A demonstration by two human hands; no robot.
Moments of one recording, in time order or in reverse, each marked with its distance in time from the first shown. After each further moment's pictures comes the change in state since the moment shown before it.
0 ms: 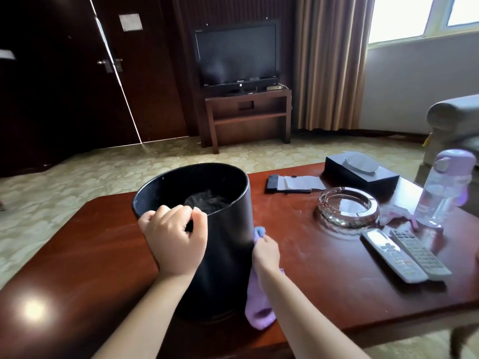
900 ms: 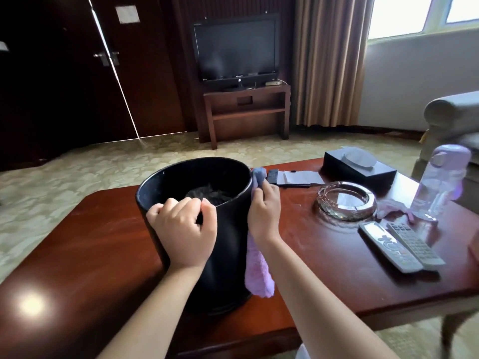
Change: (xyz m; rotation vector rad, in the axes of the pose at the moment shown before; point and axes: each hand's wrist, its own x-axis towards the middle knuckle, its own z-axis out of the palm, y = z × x) left_hand -0.004 0.006 -0.003 0.022 -0.005 0.012; right_hand -0.037 -0.085 -0.002 0.142 0.053 -0.588
